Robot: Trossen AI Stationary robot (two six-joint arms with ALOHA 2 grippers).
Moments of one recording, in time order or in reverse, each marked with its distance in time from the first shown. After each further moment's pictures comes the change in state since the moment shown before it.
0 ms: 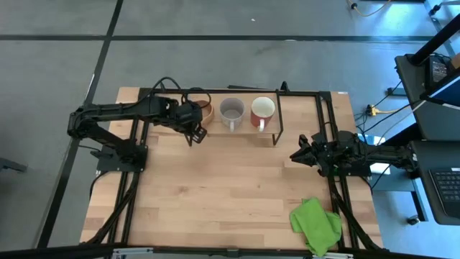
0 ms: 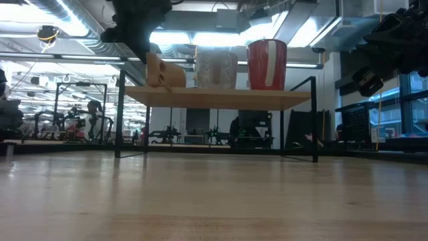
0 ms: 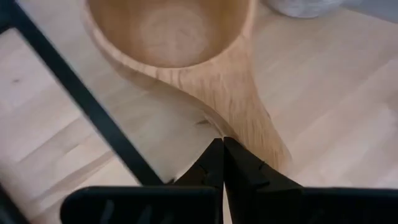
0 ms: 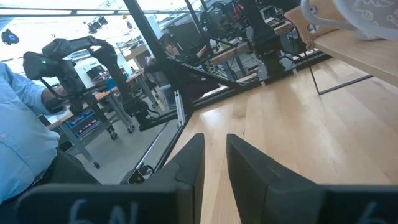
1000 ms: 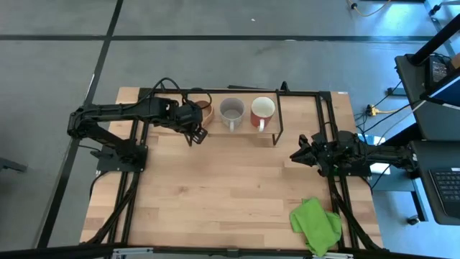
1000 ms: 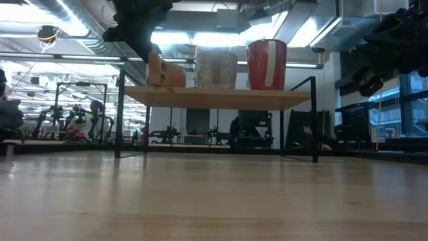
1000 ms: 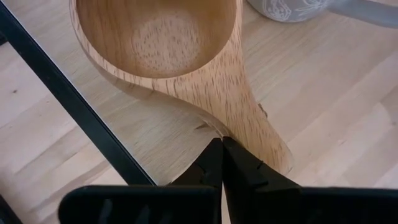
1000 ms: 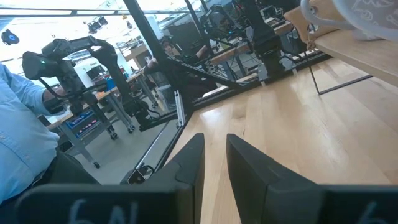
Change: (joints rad) left arm -0.015 0.000 0.000 0.023 -0.017 0.027; right arm 0.000 0.000 0.000 0.000 0.000 0.000
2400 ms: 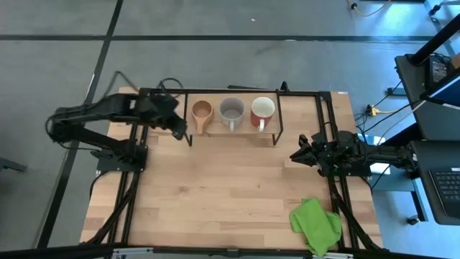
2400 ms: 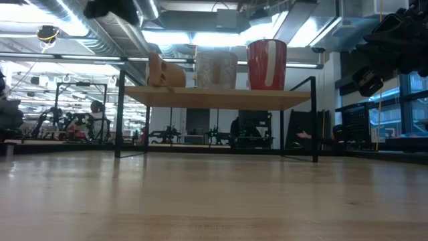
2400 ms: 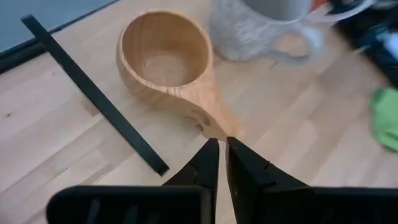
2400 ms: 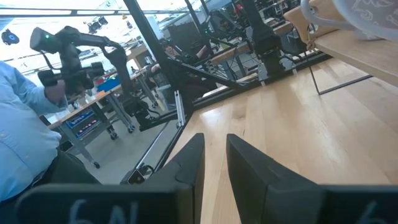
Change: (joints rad) left arm -0.034 -0.249 0.001 0.000 -0.004 0.000; right arm 0.000 0.000 0.000 0.000 0.000 0.000
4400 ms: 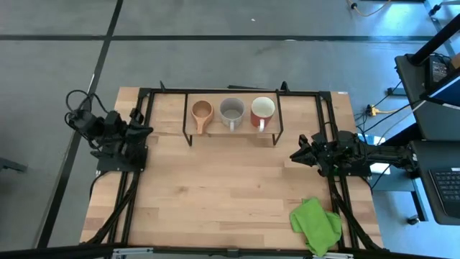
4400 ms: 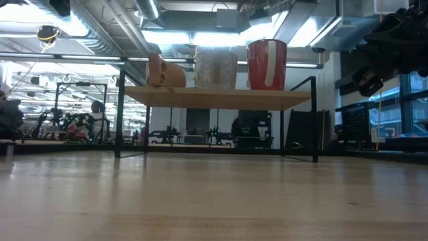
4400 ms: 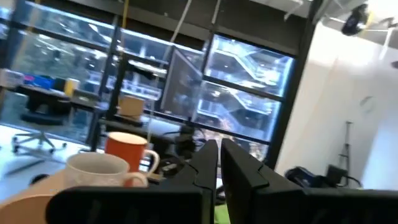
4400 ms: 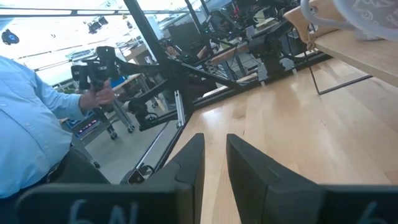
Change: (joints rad) left arm -0.659 -1.096 -0.869 1.052 -0.336 0.675; right arm 0.000 0.000 0.000 0.000 0.000 -0.001
